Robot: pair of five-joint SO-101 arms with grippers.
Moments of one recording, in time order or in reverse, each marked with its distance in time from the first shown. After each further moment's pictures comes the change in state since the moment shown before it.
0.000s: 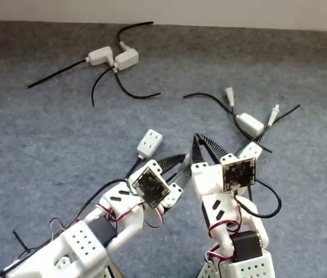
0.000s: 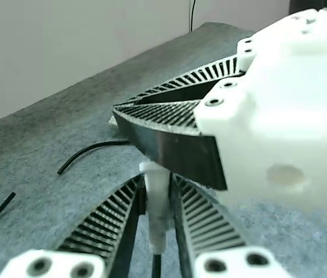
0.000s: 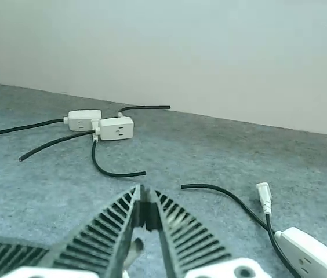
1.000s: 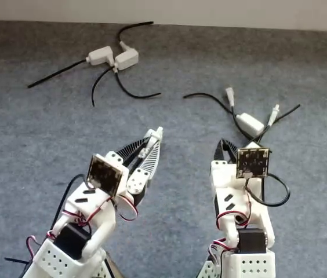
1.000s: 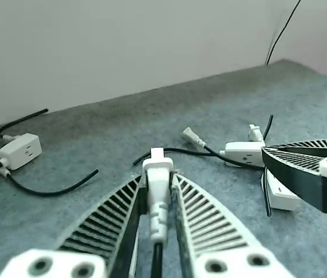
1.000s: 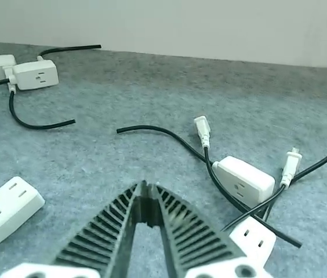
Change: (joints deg) left arm -14.9 -27.2 -4.3 32.4 7.6; right arm 10.0 0.7 0.2 5.8 -0.3
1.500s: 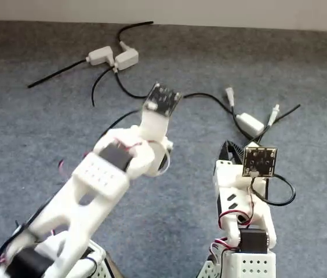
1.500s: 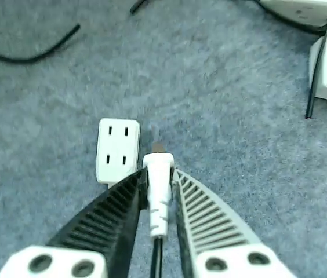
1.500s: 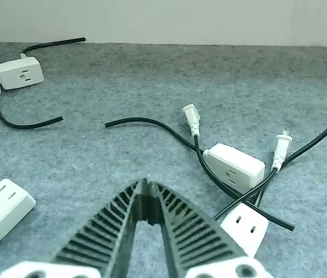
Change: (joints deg) left arm -1.8 72.6 -53.0 25.9 5.6; right arm 2.5 0.0 0.0 0.8 -2.3
